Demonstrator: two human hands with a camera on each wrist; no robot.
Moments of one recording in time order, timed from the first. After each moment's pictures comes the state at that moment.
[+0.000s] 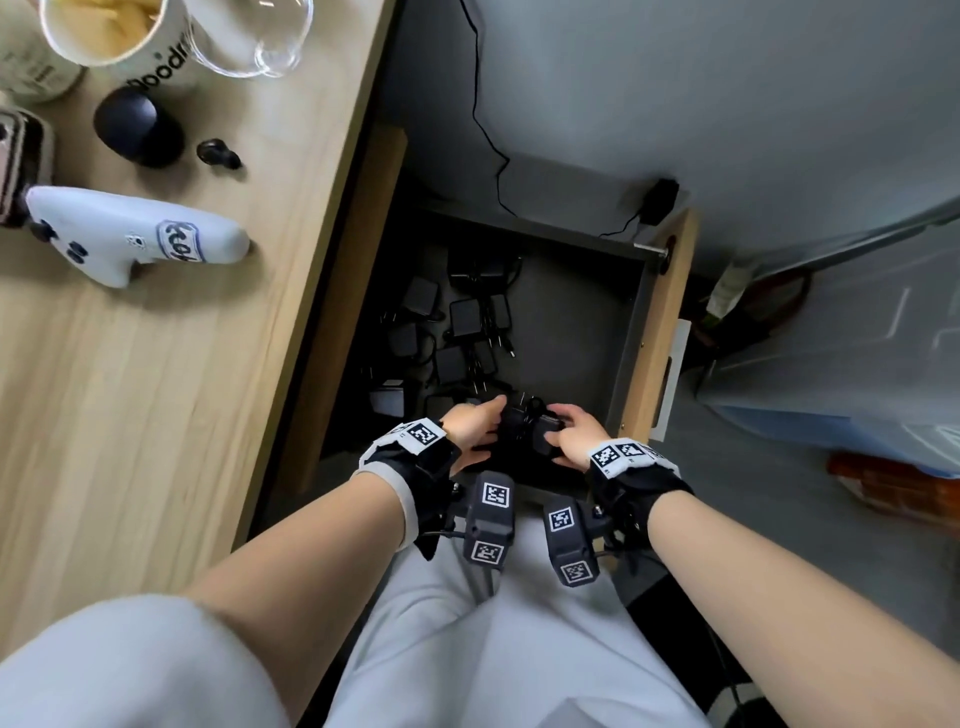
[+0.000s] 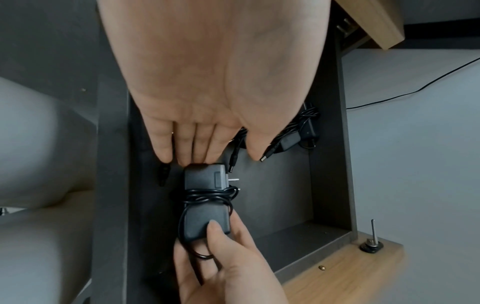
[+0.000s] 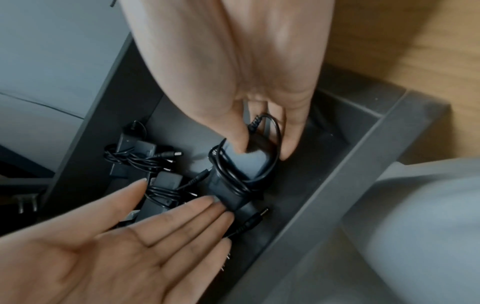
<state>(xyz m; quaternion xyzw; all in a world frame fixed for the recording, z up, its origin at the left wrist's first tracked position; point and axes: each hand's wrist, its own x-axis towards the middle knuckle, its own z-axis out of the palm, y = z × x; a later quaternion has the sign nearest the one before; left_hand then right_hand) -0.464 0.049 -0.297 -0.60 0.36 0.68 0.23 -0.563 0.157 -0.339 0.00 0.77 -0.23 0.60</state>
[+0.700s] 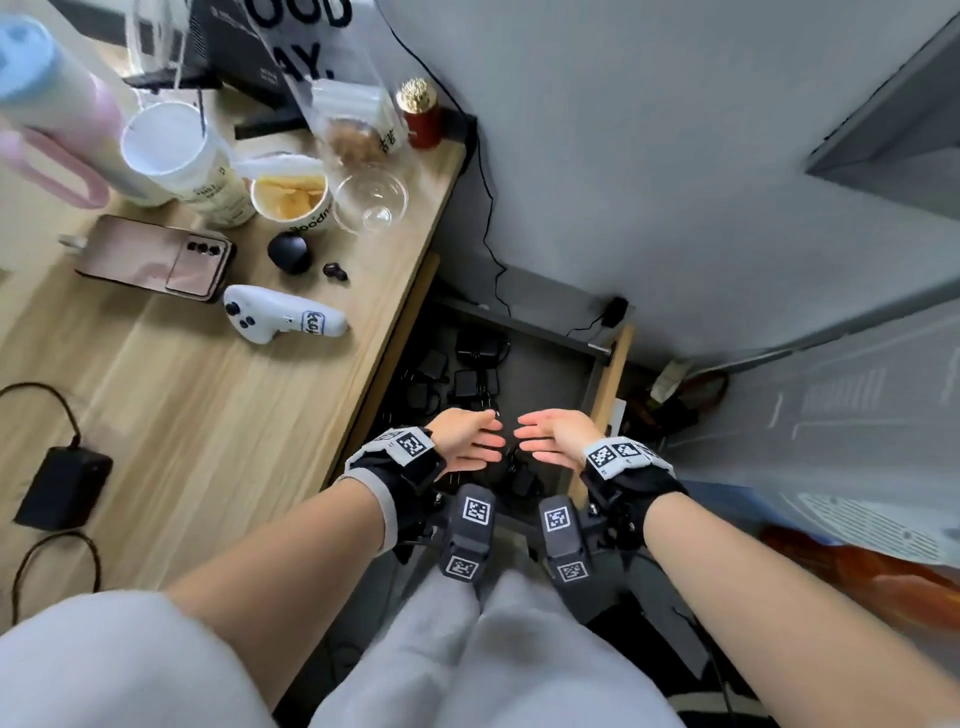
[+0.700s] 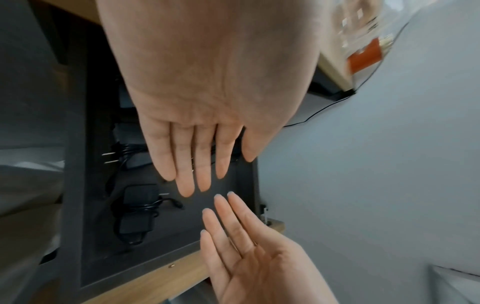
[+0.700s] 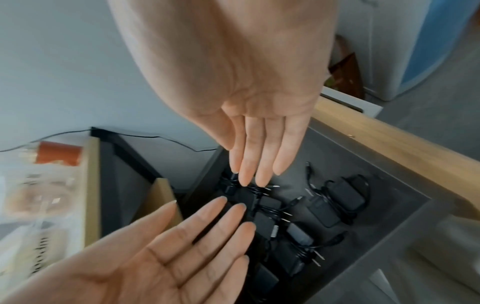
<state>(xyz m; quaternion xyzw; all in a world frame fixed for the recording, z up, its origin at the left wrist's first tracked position) -0.477 0.028 -0.132 -0.54 0.42 0.70 0.20 -0.599 0.117 -0.143 0.00 0.69 -0.31 0.65</state>
